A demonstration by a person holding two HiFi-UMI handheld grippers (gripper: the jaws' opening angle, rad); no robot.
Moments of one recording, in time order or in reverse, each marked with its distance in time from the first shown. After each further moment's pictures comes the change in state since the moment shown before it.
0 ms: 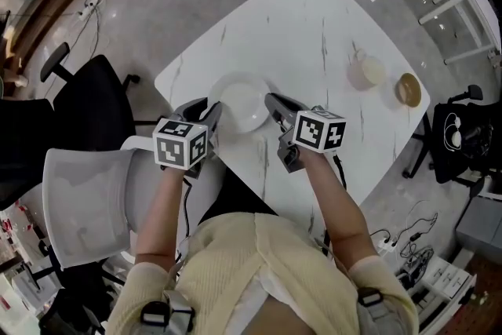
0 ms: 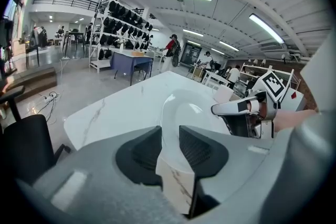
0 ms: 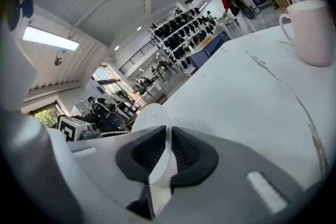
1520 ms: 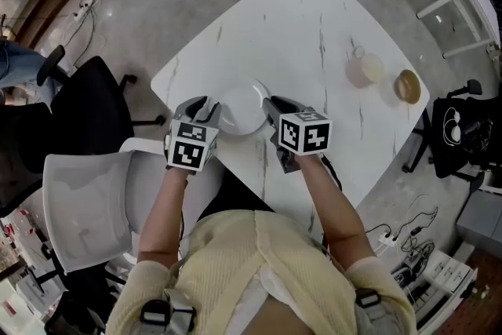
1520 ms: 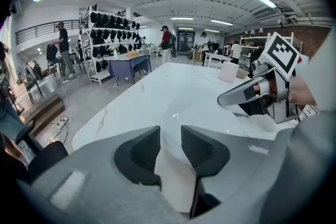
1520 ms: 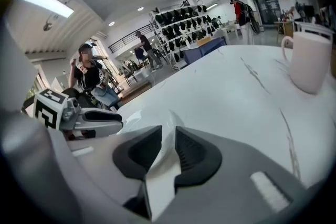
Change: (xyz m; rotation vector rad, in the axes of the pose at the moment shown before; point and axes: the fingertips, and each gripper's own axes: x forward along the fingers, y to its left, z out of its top) left arm 0.019 0.014 -0.012 0.250 0.090 0.132; right arm 0.008 -0.025 -0.022 -0.172 0.117 -0.225
